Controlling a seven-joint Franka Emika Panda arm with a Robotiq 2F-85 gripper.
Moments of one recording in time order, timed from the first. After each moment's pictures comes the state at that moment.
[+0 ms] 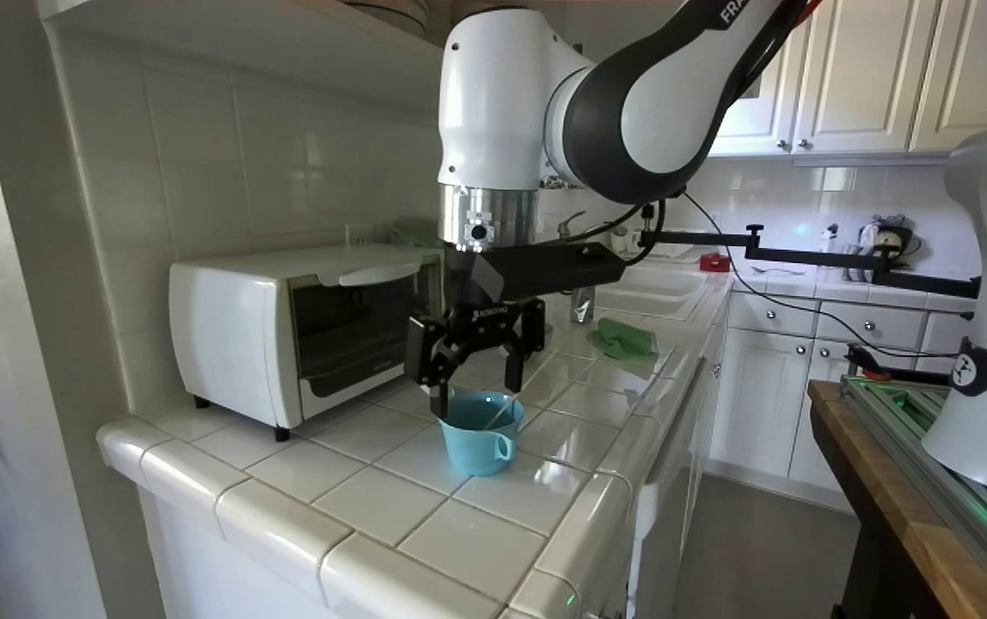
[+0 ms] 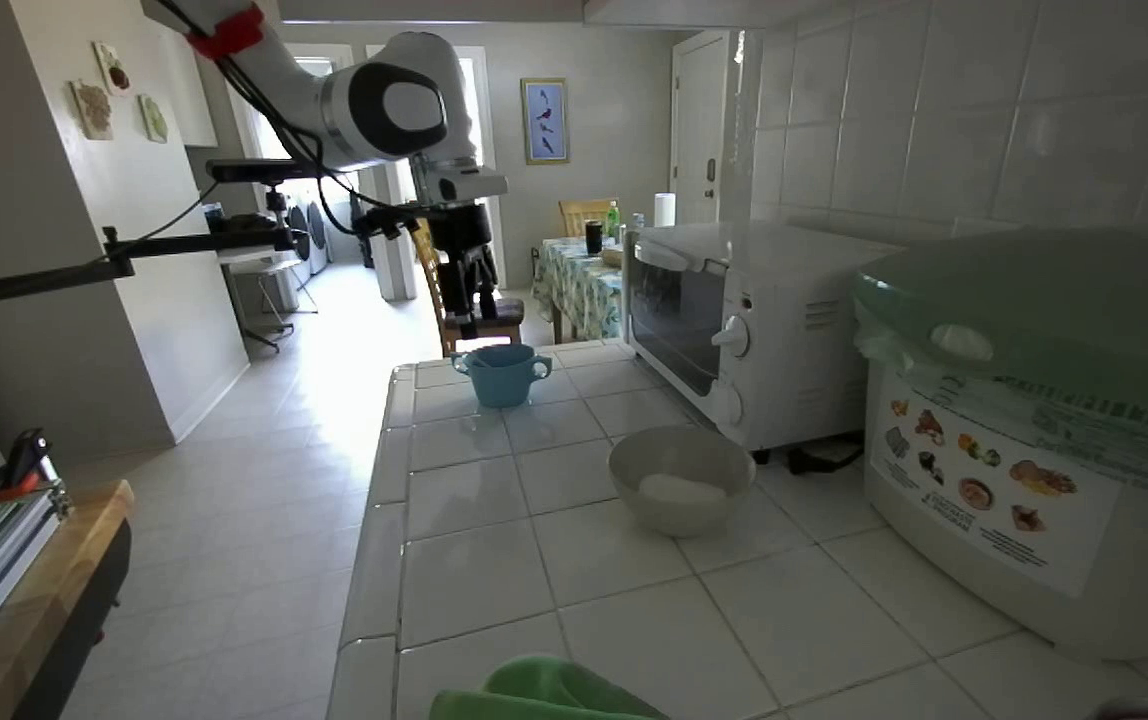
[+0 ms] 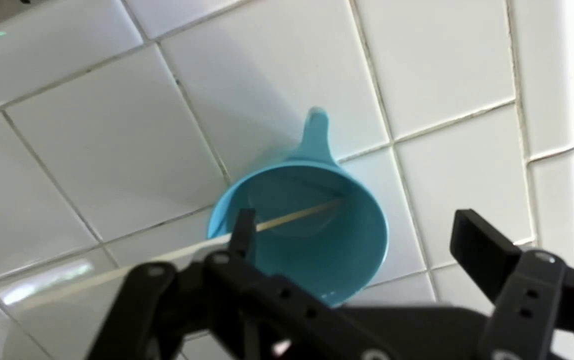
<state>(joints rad) 0.36 0.37 0.03 -2.06 -0.19 2.50 1.10</state>
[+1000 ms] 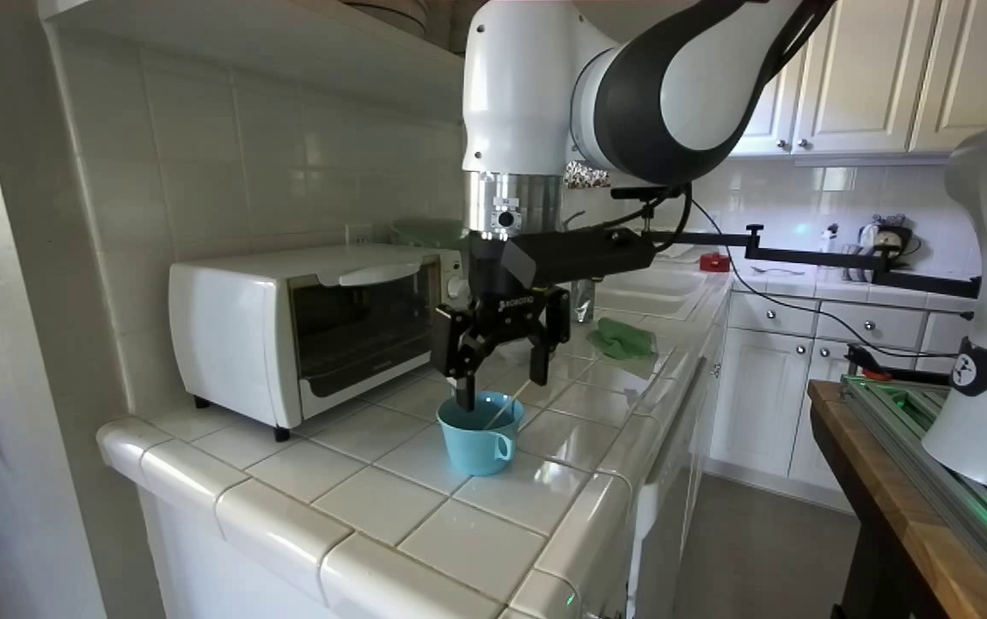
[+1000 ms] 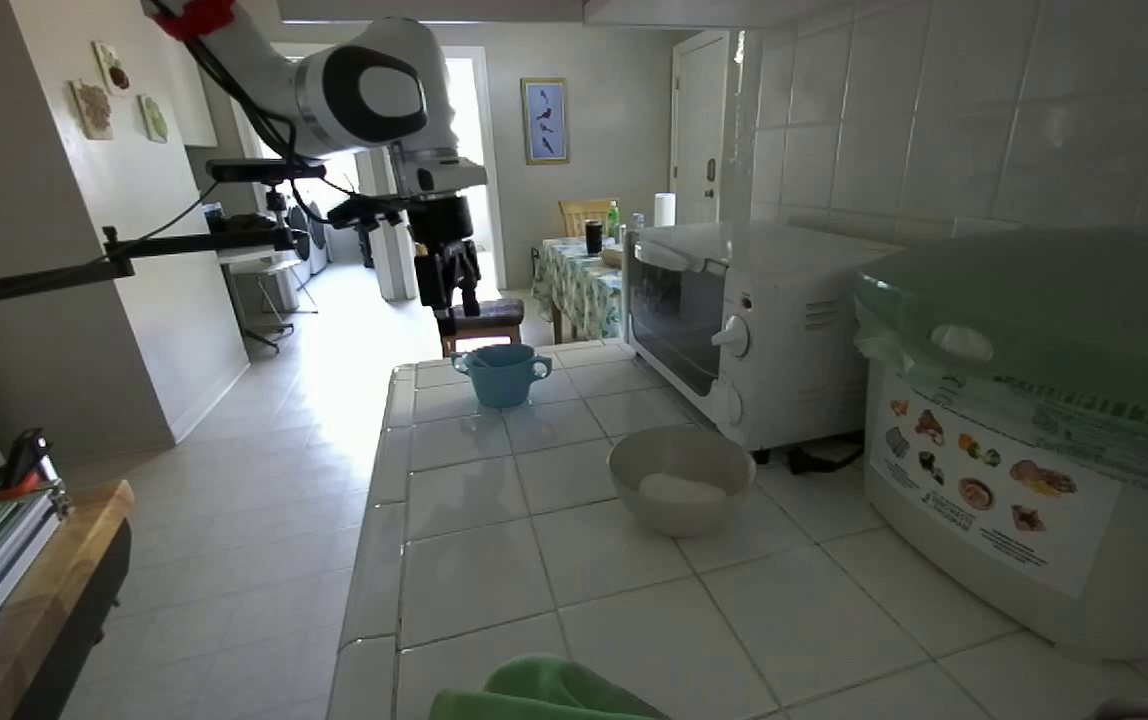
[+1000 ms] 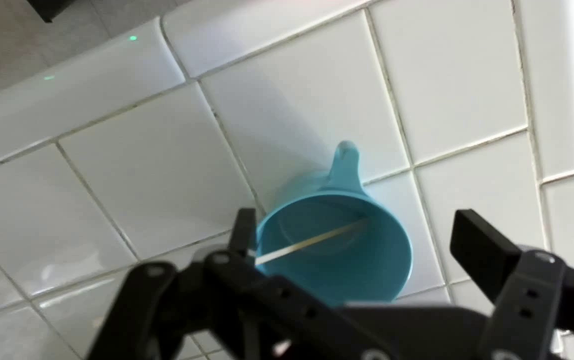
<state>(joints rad) 0.35 0.30 0.05 -2.14 -0.18 2.48 1.12</state>
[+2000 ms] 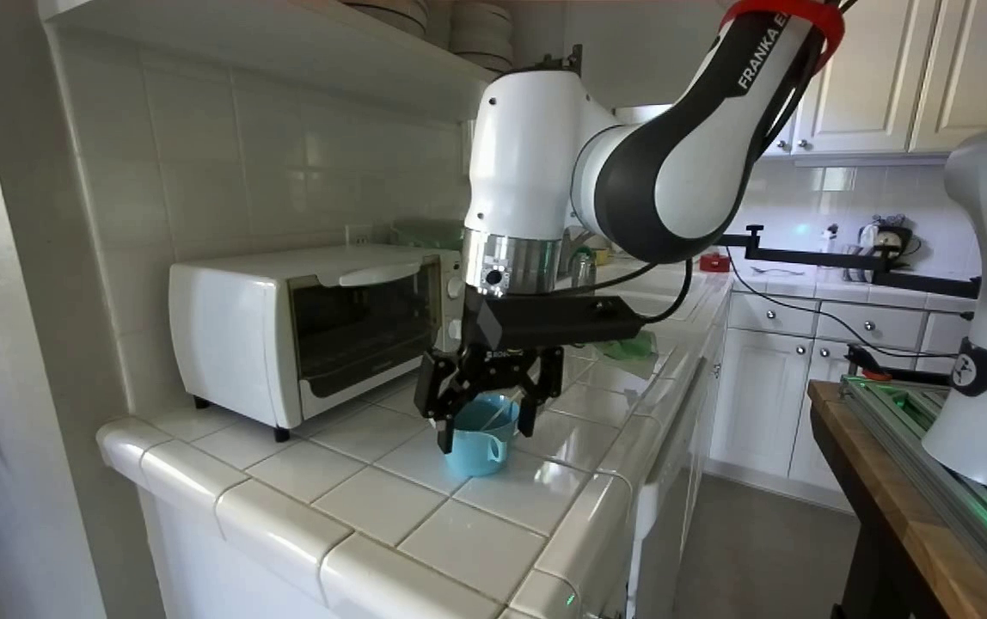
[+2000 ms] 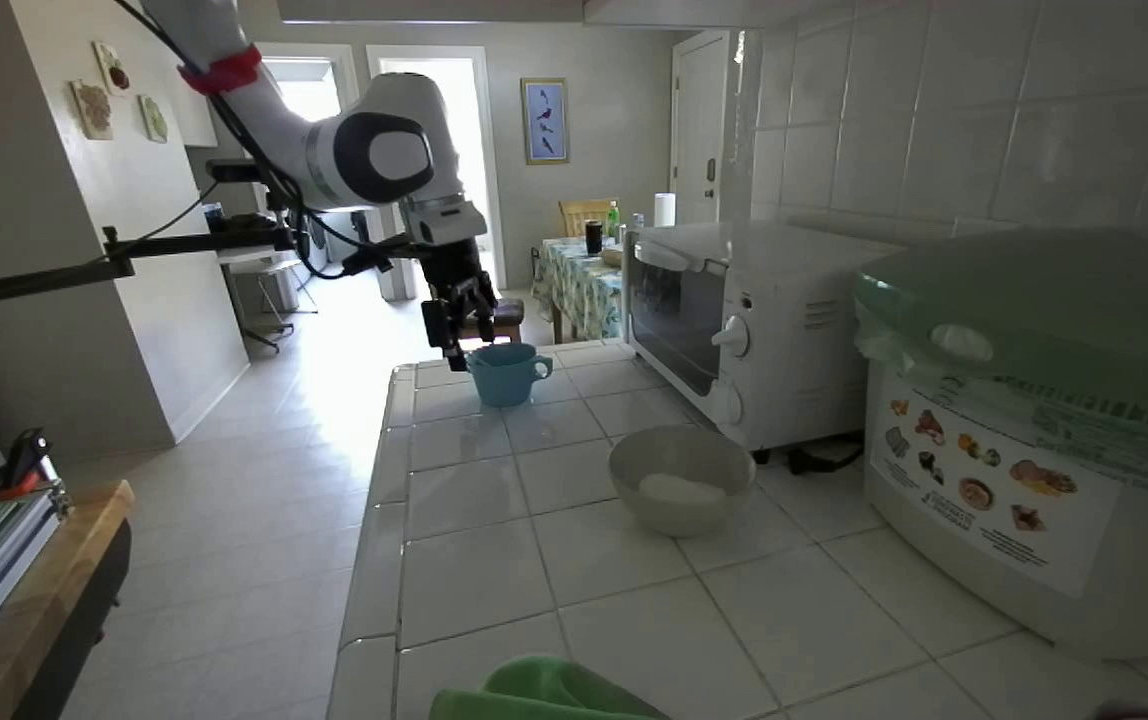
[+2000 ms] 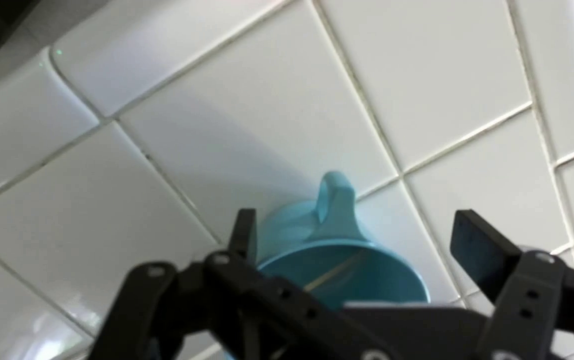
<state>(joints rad) 0.36 0.41 0.03 -2.15 -0.18 2.69 1.27</state>
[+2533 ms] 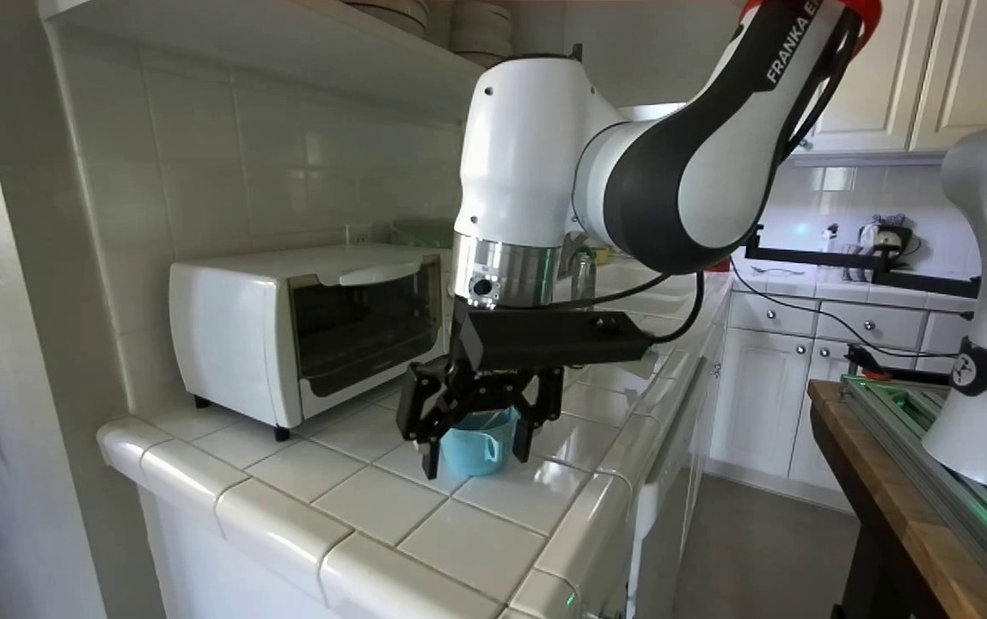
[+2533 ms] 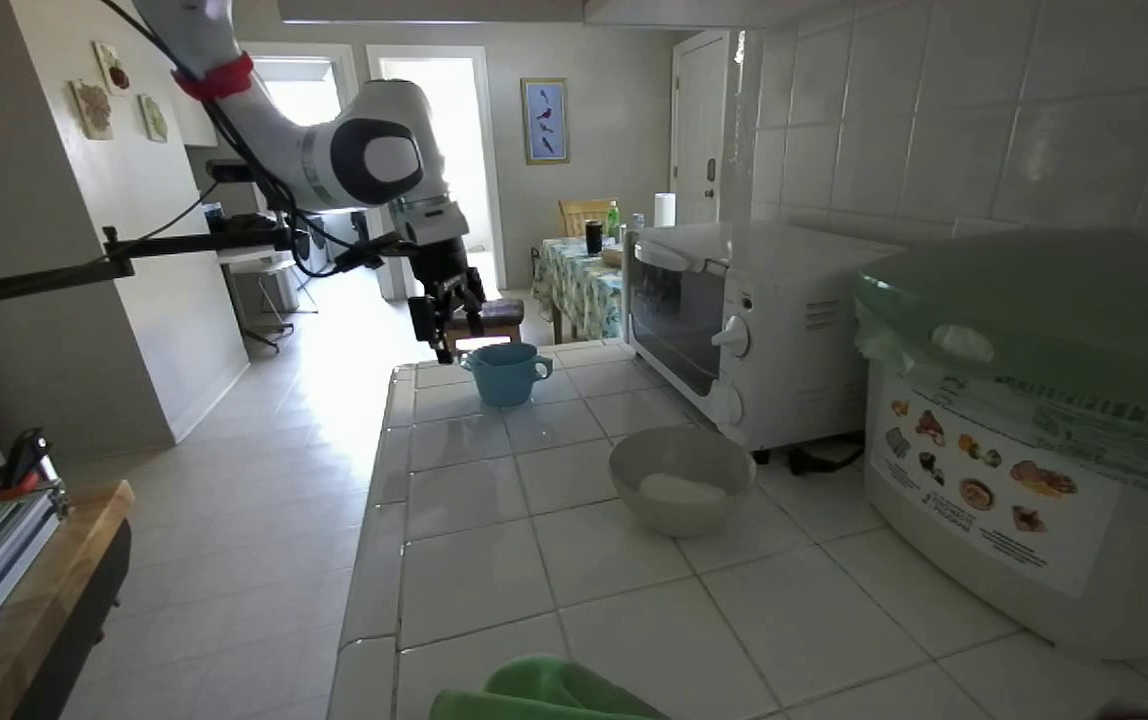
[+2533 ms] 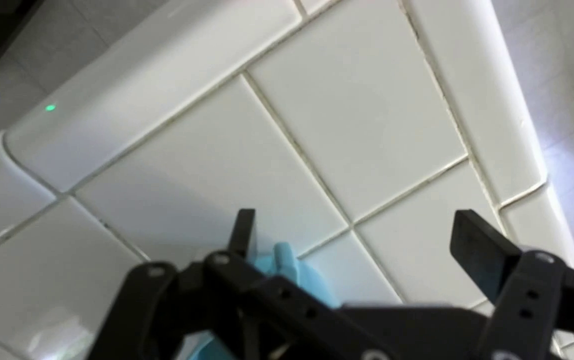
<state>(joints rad) 0.43 0.43 0.03 -2.12 -0.18 2.70 1.39</state>
